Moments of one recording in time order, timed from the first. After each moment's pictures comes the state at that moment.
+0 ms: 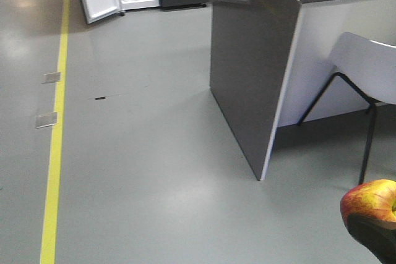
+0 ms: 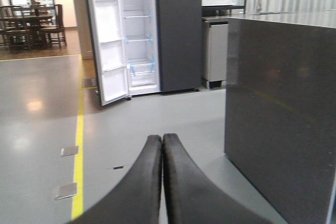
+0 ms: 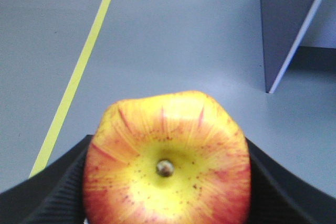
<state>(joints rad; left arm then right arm) 0.00 -0.01 0.02 0.02 0.06 -0.06 0.36 0.55 -0.65 0.08 0.85 0.00</state>
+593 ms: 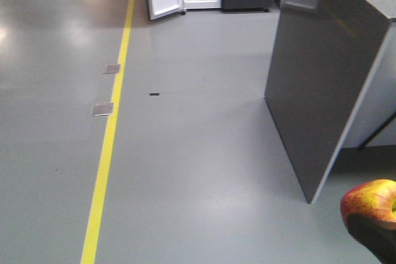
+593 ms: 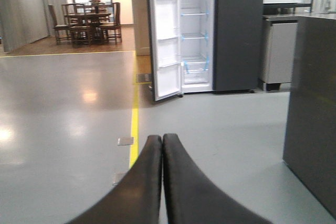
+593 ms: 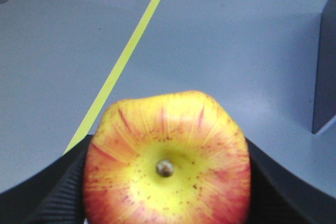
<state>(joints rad) 0.00 -0.01 0.02 0.02 0.06 -0.06 0.36 0.55 -0.65 0.08 0.85 0.00</state>
